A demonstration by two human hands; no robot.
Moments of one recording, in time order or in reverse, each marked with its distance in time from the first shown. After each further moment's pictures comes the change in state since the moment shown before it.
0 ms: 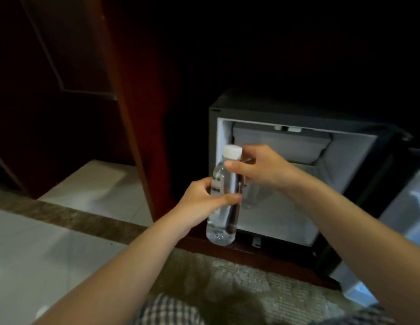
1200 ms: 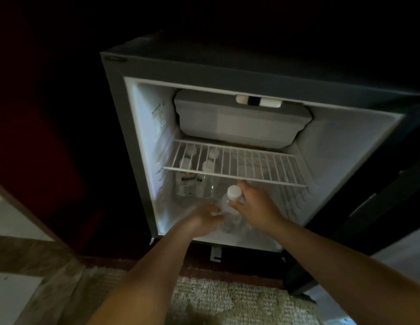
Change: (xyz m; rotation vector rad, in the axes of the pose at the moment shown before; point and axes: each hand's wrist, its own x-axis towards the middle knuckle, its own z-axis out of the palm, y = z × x) left_hand 0.223 -0.142 0.154 0.169 -0.350 -0.358; right_hand 0.054 0.273 -0.015 -0.490 0.141 0.308
